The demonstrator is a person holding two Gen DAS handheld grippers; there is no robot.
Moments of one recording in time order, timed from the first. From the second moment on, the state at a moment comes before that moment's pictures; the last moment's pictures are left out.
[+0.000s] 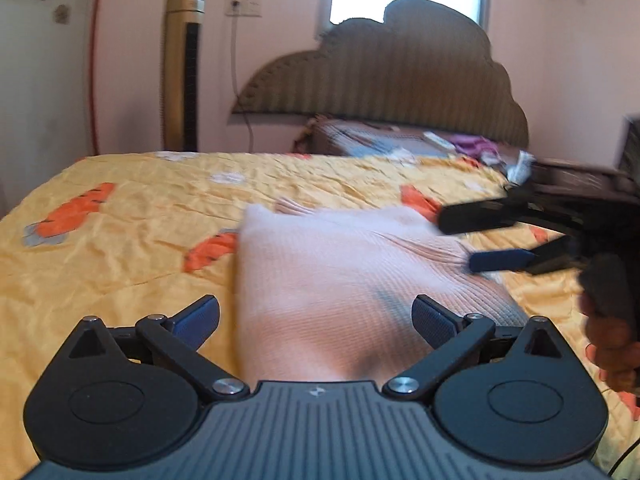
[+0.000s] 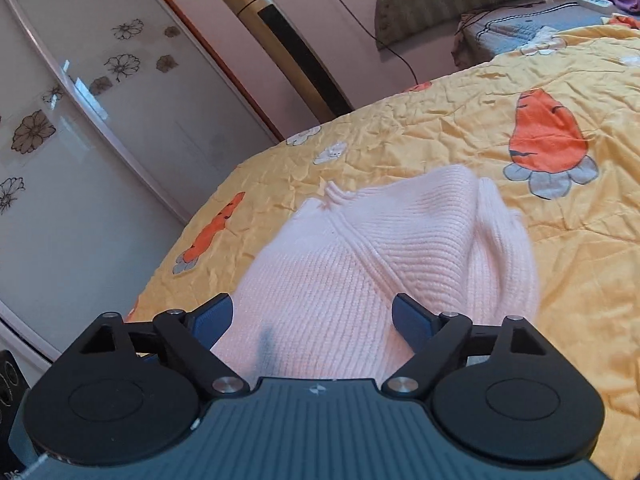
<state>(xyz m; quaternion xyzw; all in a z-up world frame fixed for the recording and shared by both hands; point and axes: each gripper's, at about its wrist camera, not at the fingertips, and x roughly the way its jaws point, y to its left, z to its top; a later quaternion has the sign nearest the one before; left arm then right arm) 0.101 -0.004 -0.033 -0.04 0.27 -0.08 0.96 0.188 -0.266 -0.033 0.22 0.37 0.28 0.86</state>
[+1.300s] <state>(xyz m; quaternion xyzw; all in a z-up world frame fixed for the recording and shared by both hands) -0.050 -0.019 -0.036 -0.03 0.24 0.03 0.97 -0.046 -0.236 -0.056 0.00 0.34 0.05 0.94</state>
